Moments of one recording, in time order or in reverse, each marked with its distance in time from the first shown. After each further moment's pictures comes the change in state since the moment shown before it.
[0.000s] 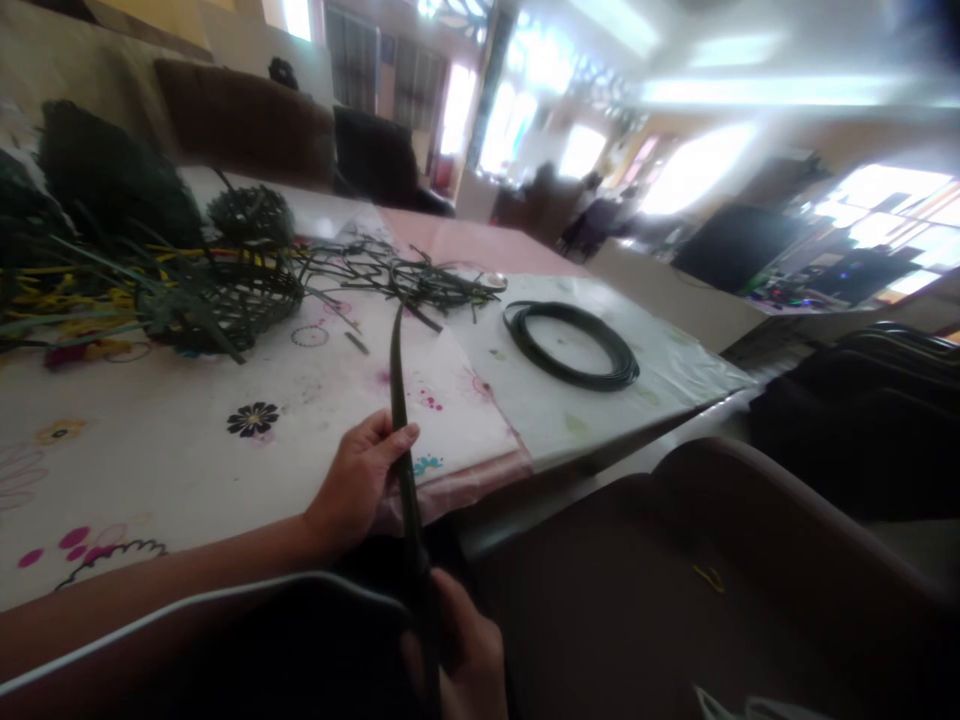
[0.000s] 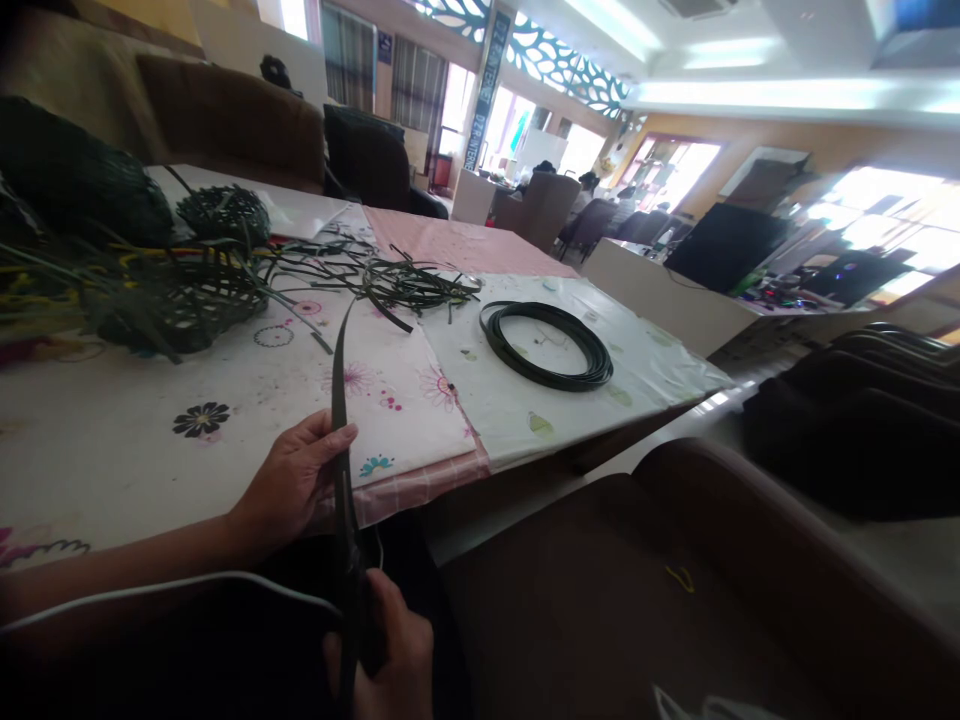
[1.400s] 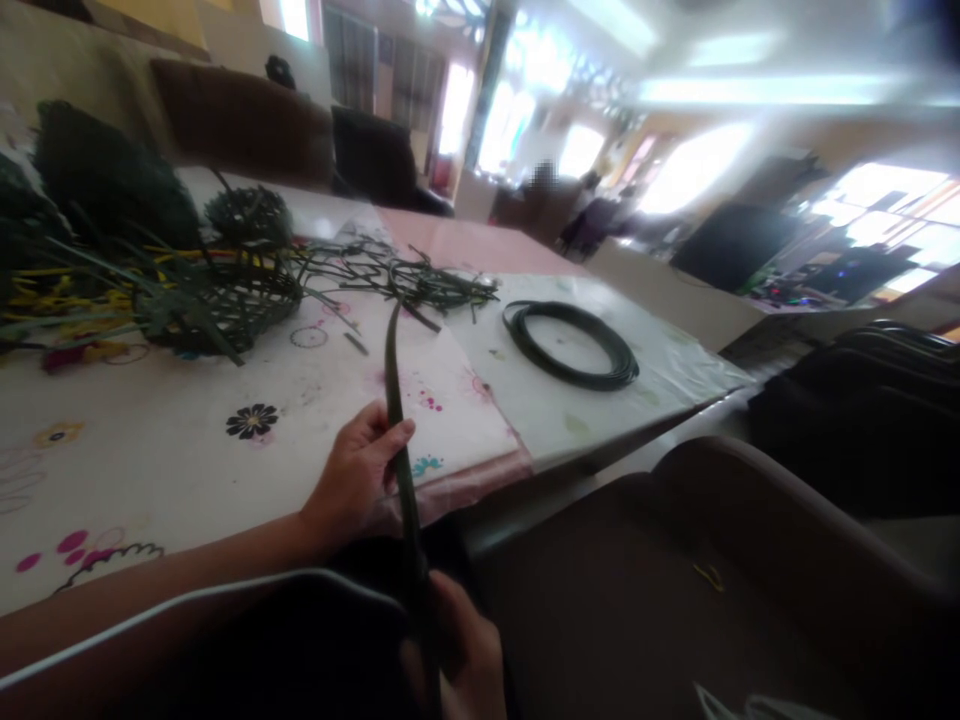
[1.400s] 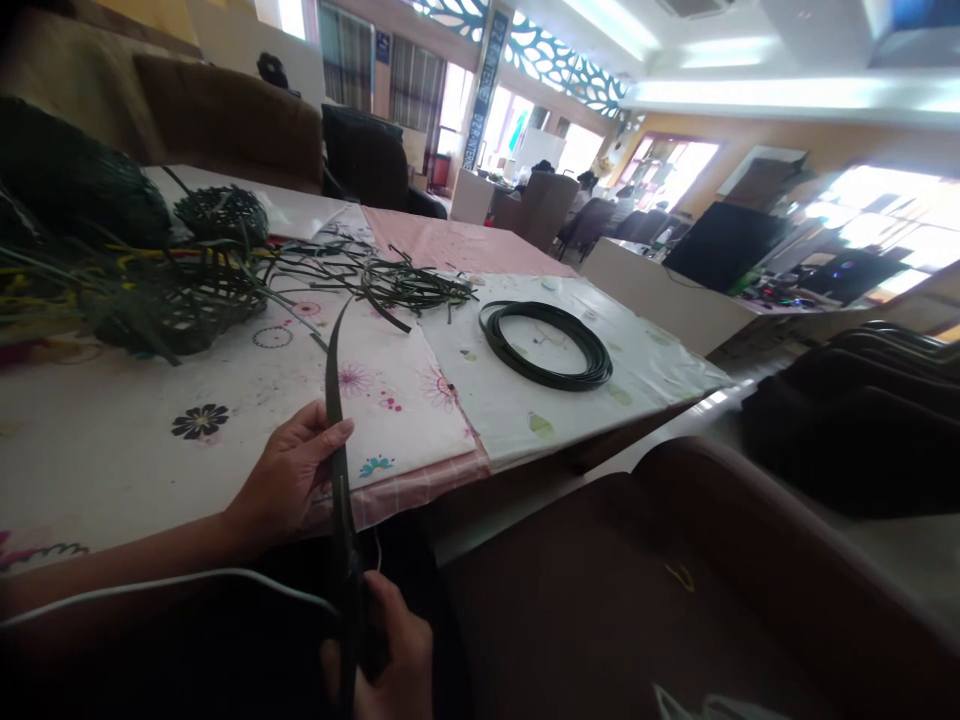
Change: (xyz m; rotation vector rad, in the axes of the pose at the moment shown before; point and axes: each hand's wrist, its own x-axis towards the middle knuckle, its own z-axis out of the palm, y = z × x) left_hand 0.004 0.005 -0.001 0.057 -0.003 0.067; right_hand -0.006 0.001 -0.001 -0.021 0.065 0.062
